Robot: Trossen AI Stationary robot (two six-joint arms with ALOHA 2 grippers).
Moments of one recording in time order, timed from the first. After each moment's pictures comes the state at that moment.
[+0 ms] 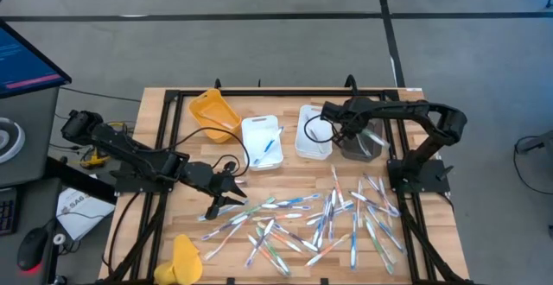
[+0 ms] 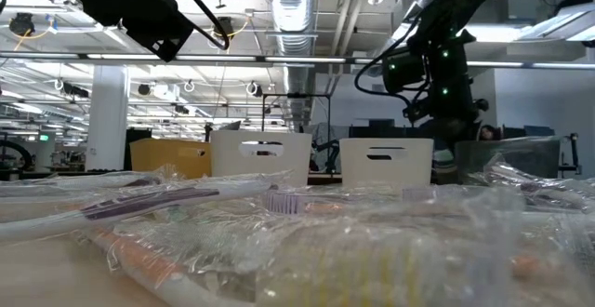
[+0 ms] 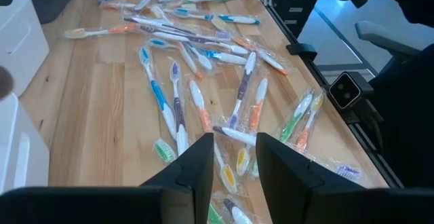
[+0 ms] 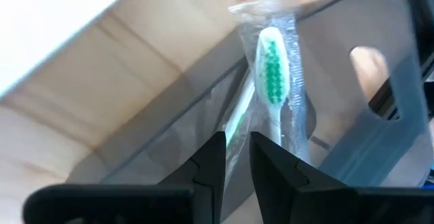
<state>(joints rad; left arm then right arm) -0.34 1.12 0.56 0.07 -0.04 -0.16 -0.47 1.62 0.99 -1.01 0.39 0.37</state>
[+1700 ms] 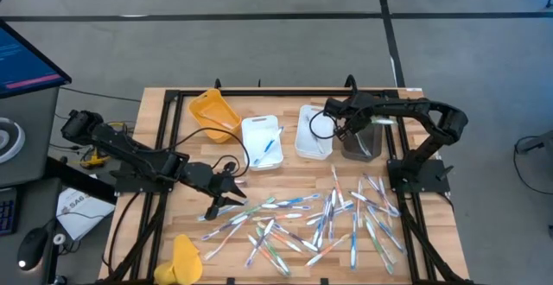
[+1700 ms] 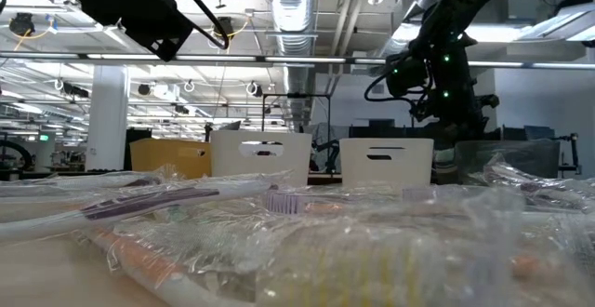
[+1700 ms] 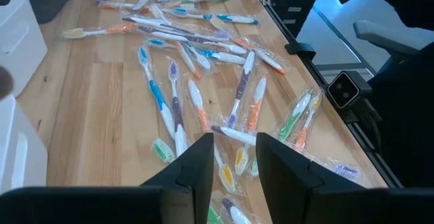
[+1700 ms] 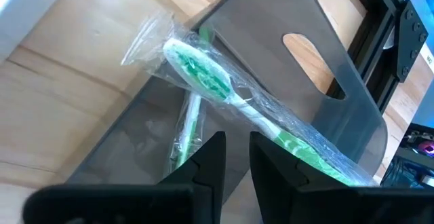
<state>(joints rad) -0.35 1.12 0.56 0.07 -0.04 -0.16 -0.53 1.62 0.99 -1.04 0.47 0.50</state>
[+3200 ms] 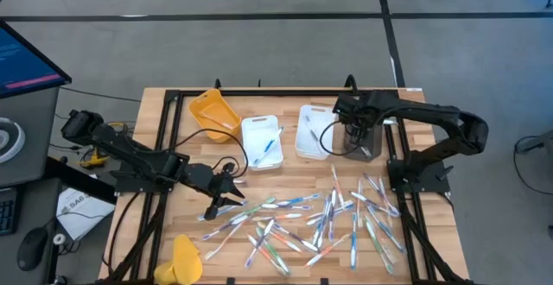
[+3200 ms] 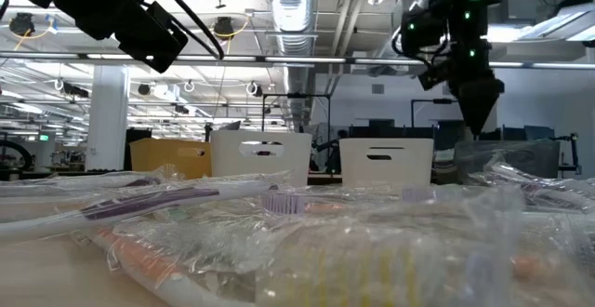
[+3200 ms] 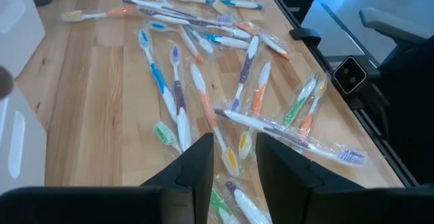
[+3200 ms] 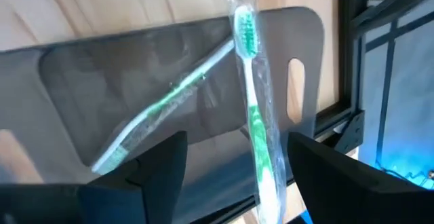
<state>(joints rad) -0.35 1.12 0.52 0.07 -0.04 -0.17 -0.48 1.40 1.02 -1.16 0.42 -0.18</state>
